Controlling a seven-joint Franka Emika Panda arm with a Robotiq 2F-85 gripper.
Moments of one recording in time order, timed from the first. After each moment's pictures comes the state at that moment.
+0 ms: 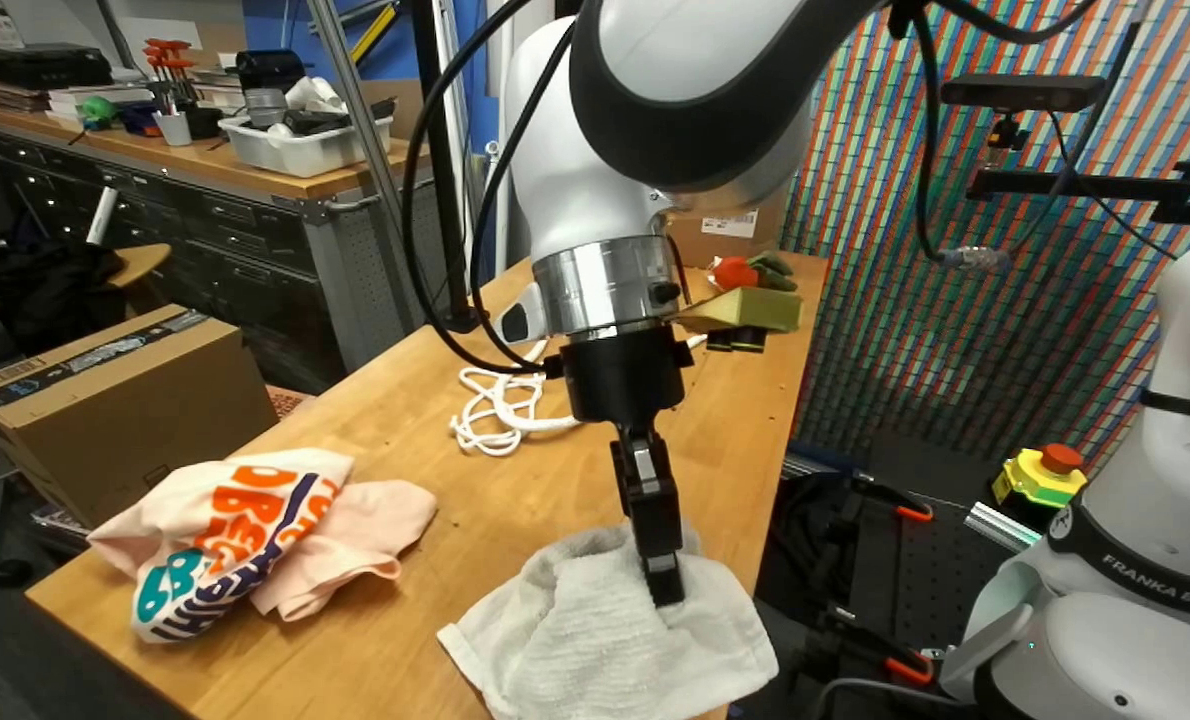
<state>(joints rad) 0.26 0.06 0.24 -2.22 0.54 1.95 -0.39</state>
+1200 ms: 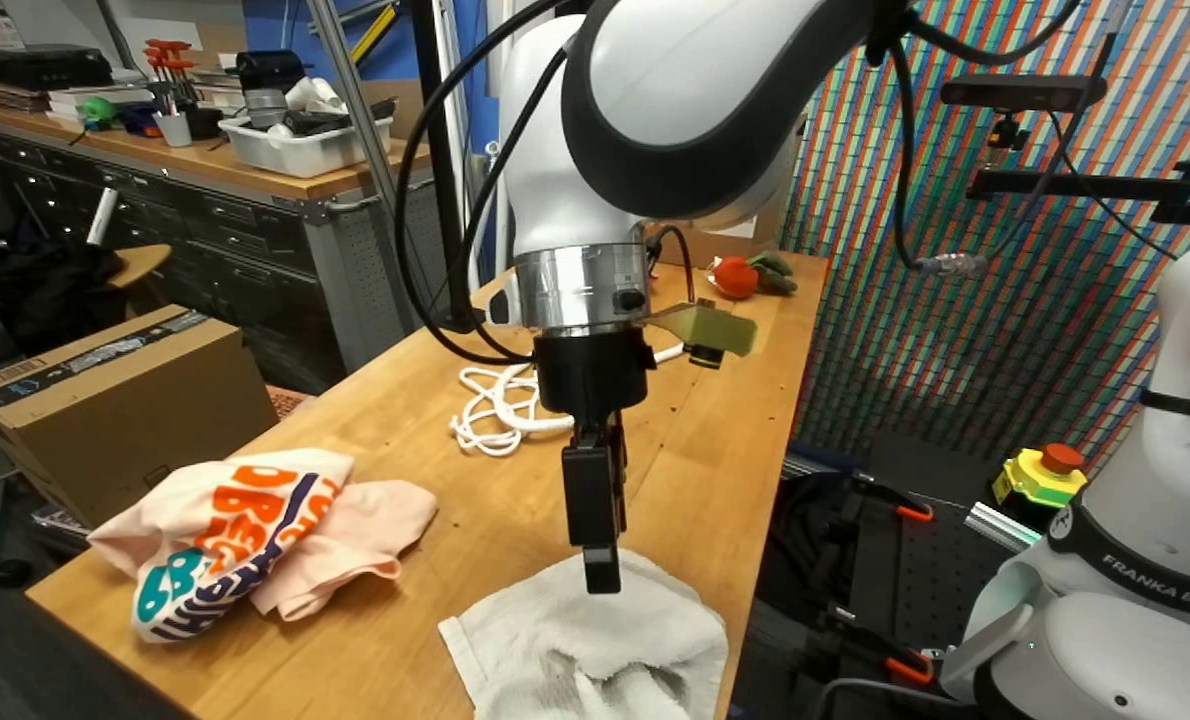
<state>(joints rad) 0.25 0.09 0.24 -2.21 0.46 2.10 -0.24</state>
